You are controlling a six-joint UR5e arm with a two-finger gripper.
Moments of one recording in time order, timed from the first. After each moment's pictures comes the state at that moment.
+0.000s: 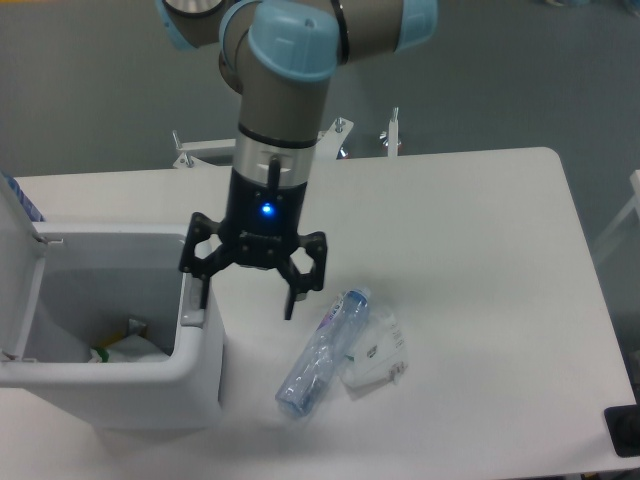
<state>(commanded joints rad) 2.41 -1.78 -1.50 -0.91 1.19 0.27</state>
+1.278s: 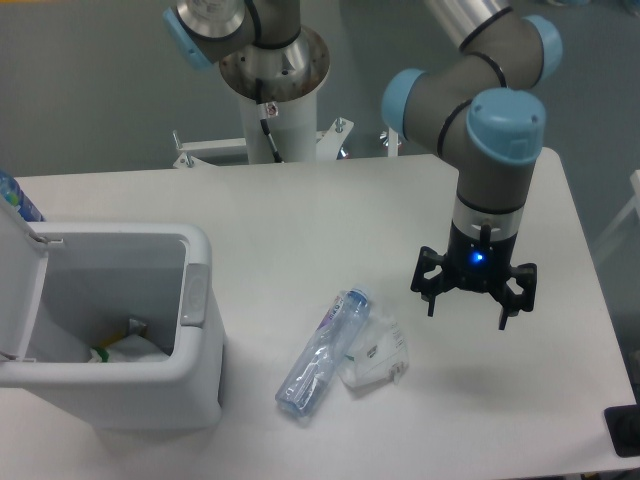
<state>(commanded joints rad) 2.64 -1.99 -1.52 -0.91 1.41 1.00</state>
